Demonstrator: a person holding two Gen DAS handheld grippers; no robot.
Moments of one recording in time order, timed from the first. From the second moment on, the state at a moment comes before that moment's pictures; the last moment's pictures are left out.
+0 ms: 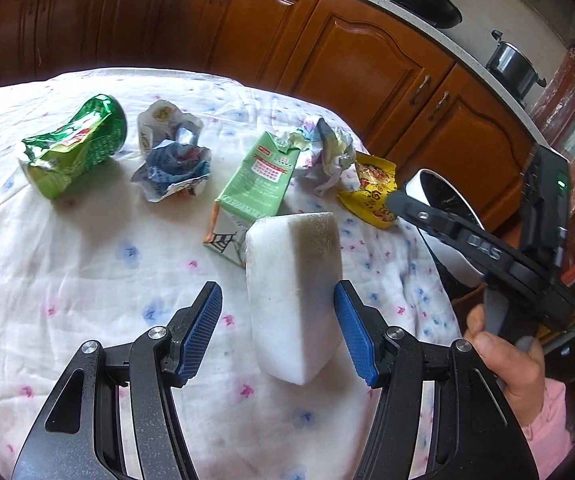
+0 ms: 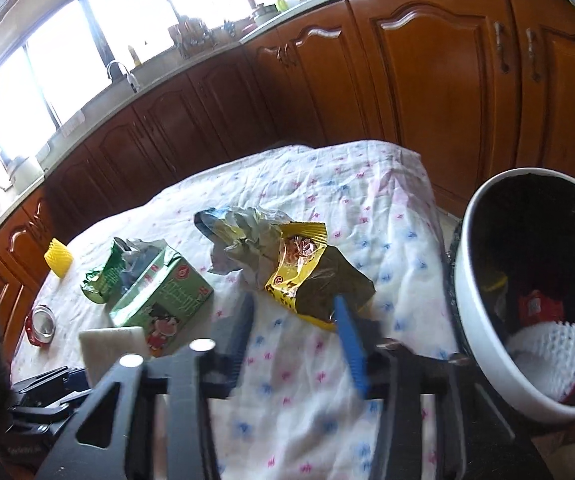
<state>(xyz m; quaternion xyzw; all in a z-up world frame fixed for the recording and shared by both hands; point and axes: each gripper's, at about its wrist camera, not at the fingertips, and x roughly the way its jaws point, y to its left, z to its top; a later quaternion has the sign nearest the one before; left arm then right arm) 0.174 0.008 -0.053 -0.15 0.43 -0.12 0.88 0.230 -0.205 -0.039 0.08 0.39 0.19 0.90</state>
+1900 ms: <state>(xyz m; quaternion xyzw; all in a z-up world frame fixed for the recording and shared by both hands) 0.222 -0.189 0.009 -0.03 0.40 -0.25 0.88 0.163 -0.394 0.005 0.19 0.33 0.10 0.92</state>
